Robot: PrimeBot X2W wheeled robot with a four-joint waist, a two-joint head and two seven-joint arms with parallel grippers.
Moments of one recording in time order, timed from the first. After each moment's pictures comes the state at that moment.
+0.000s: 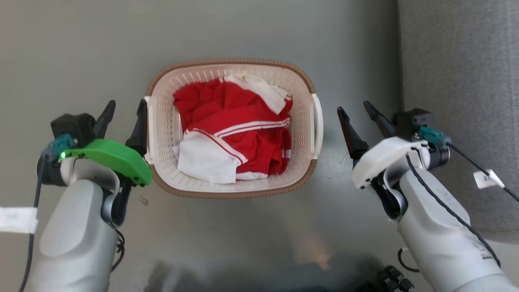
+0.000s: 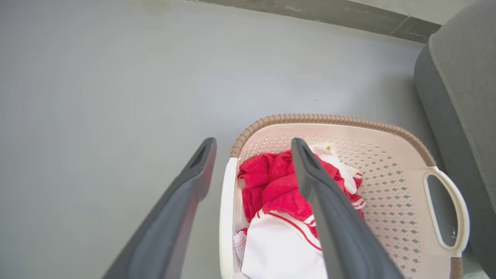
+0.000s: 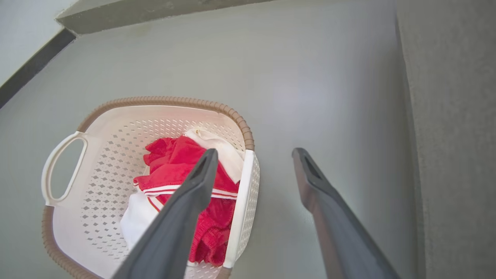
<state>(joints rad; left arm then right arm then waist) -0.54 0.12 -0.24 0.57 -0.46 -0.12 -0.16 -0.50 -0.06 0.33 0.67 0.31 0.10 -0.24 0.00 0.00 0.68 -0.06</state>
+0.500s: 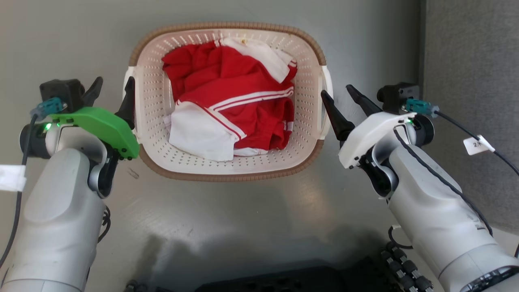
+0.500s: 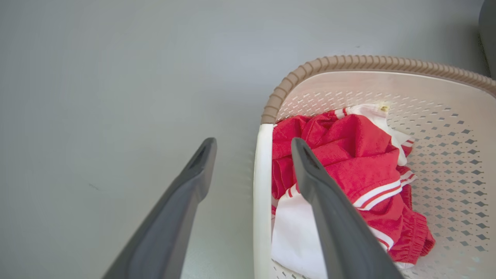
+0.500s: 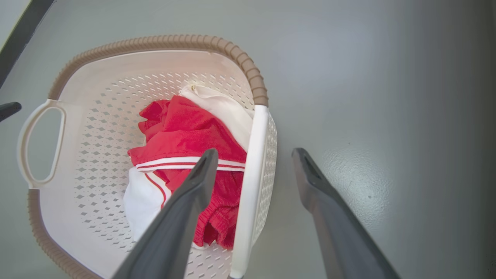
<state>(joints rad) -0.71 0.16 -0.31 0.73 -0.49 -0.12 -0.11 -0.66 -0.06 0.47 0.79 0.47 0.11 -0.19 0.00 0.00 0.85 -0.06</state>
